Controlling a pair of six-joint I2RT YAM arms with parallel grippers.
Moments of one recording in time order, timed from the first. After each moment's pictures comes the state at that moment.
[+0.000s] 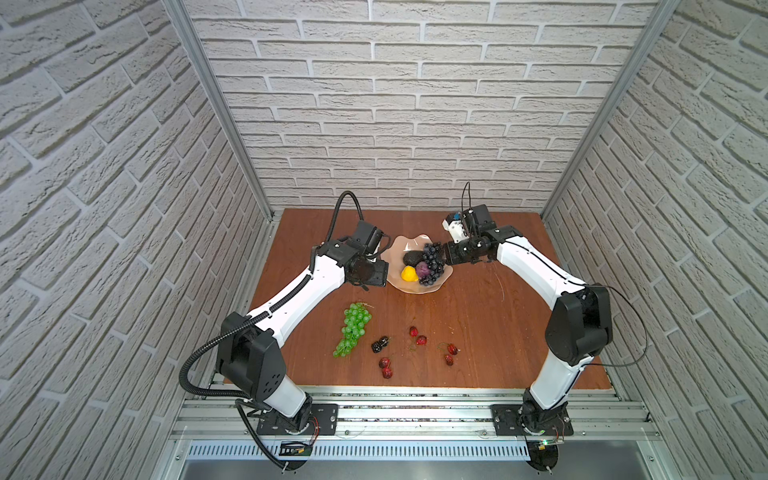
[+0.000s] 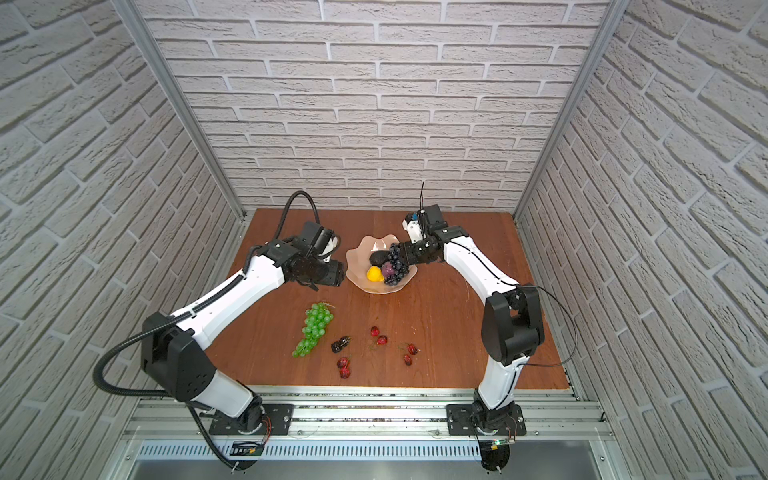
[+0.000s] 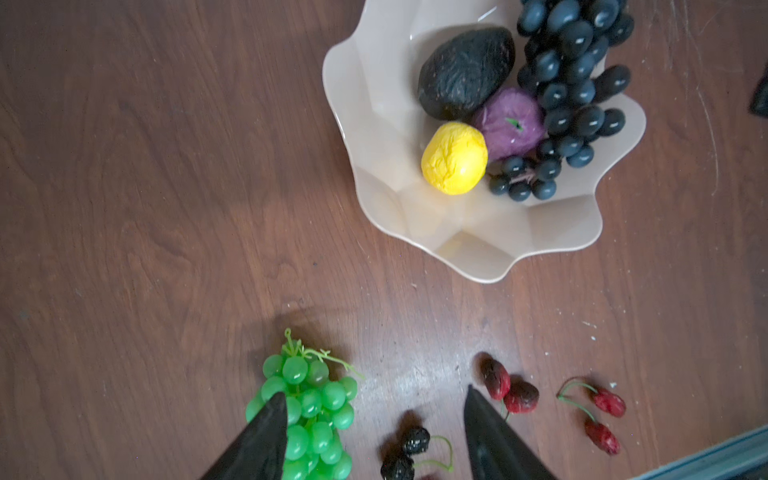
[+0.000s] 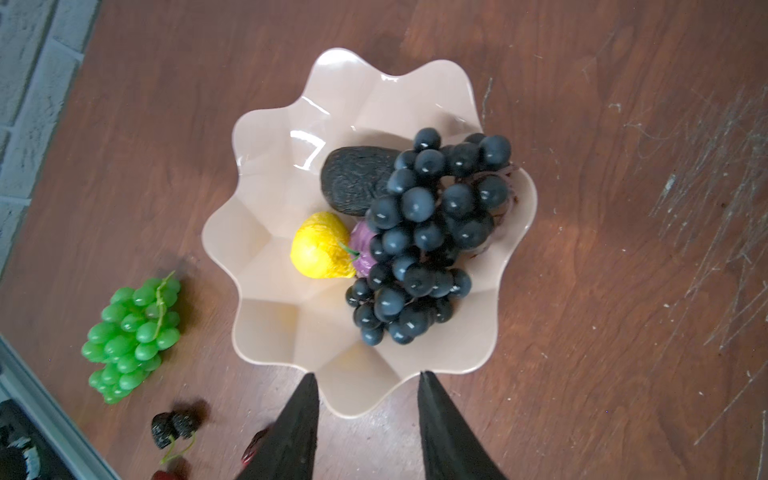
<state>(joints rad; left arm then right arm) -0.55 1.54 1.40 -0.96 0.01 -0.32 0.32 1.73 1.52 -0.76 -0.26 0.12</state>
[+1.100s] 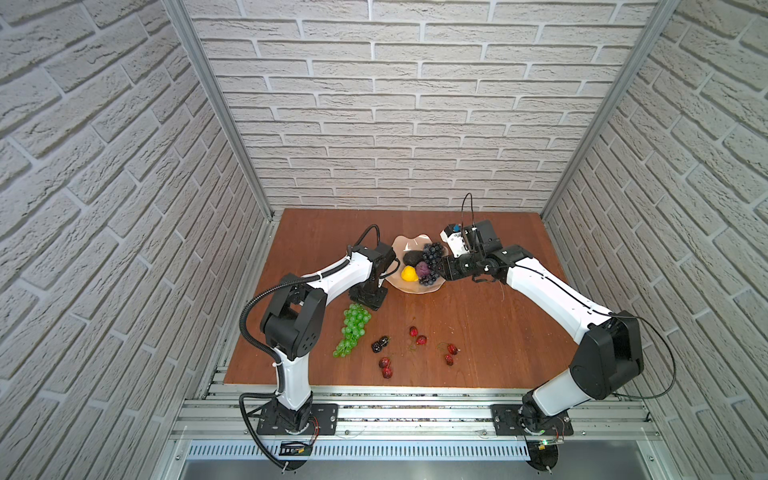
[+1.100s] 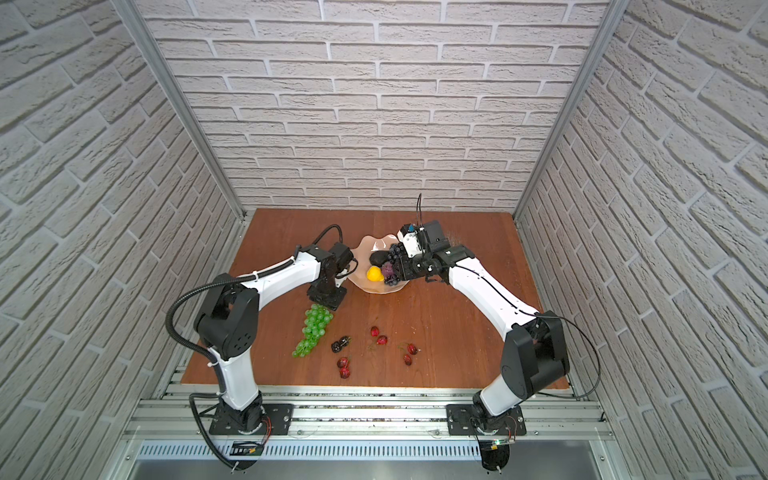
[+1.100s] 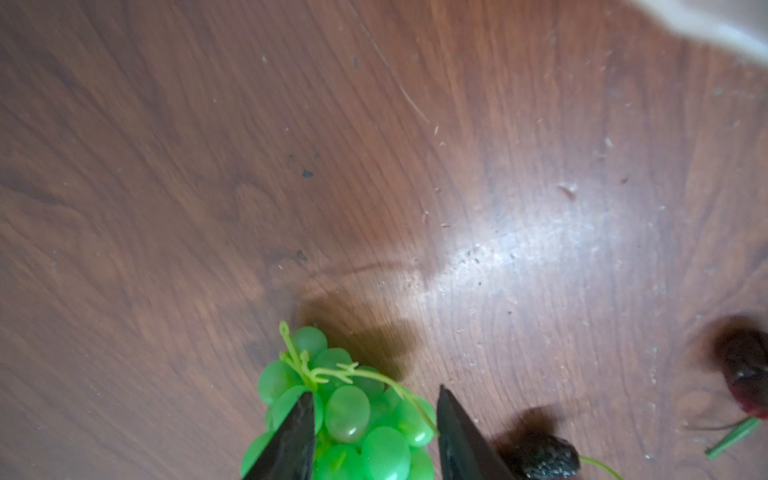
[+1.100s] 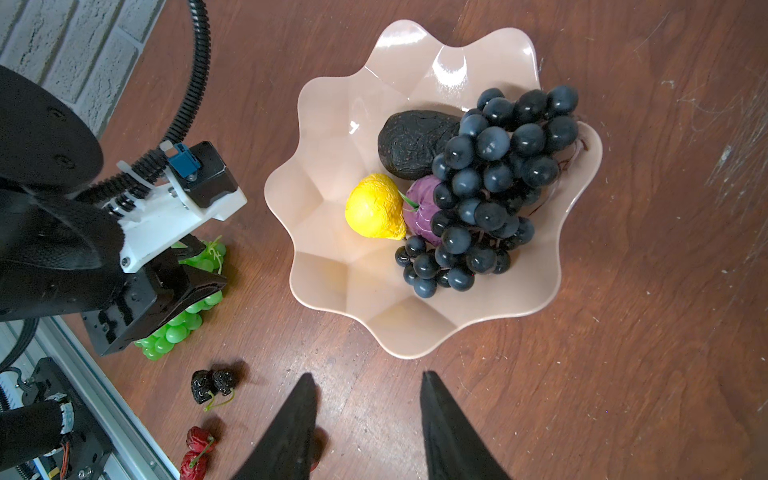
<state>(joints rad) -0.57 1.89 1.41 -1.07 -0.09 -0.13 0.37 1.58 1.31 -0.67 -0.26 0.17</state>
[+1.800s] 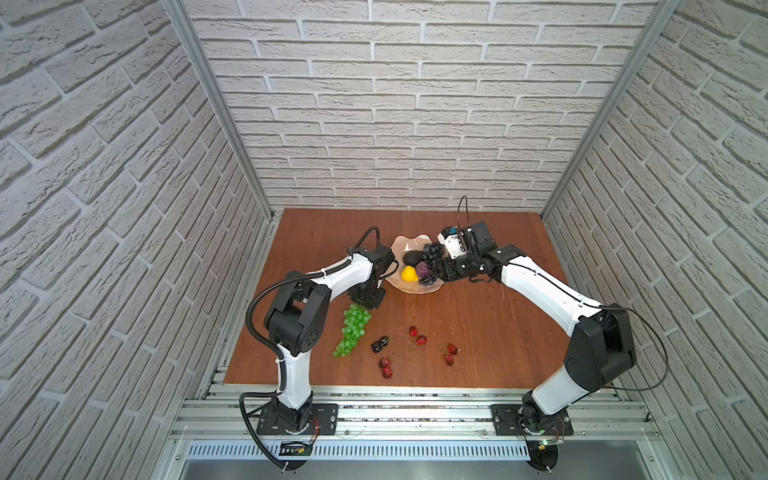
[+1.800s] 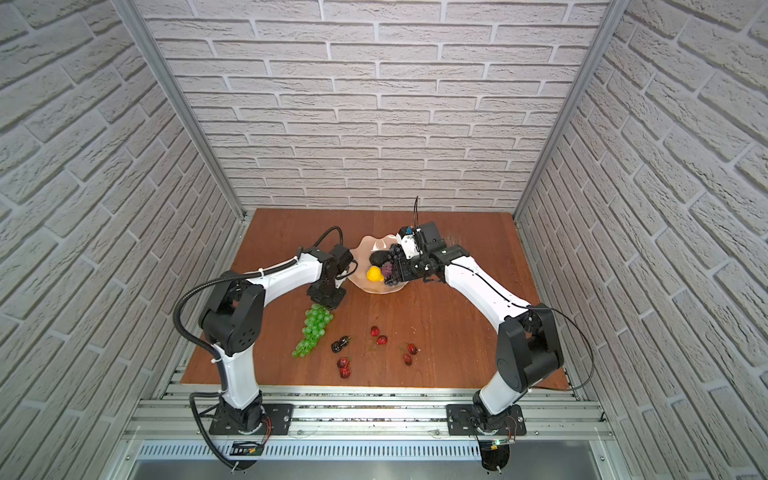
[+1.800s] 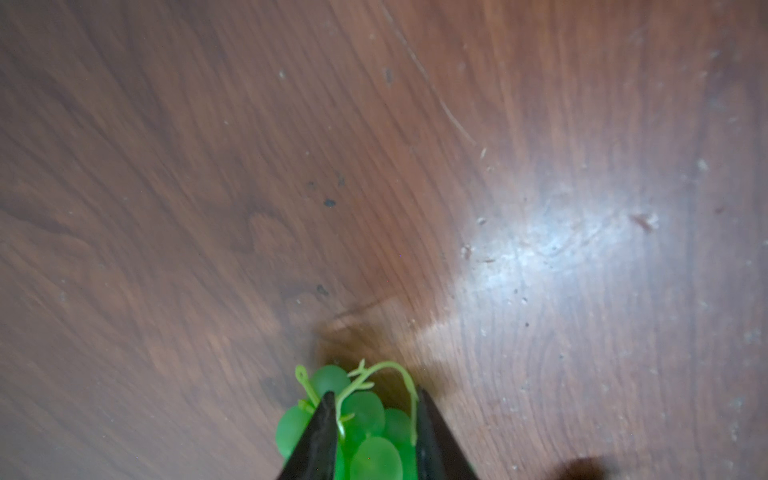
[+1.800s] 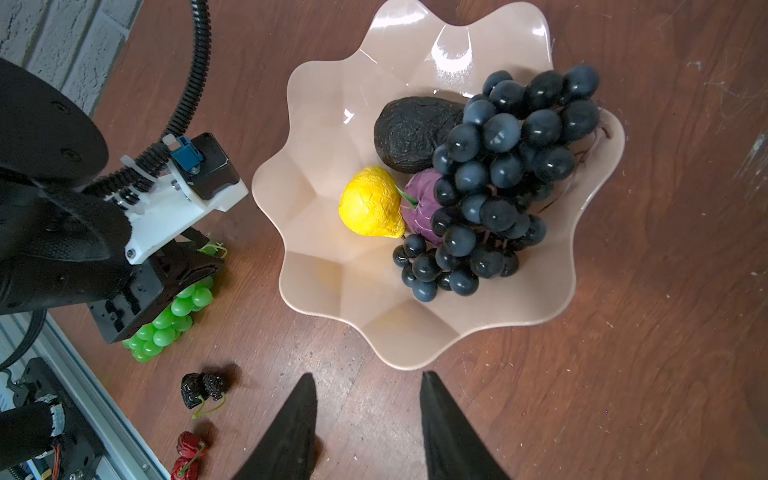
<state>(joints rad) -0.56 1.92 1.38 -1.02 -0.14 -0.10 0.37 1.61 1.31 -0.65 -0.27 0.17</state>
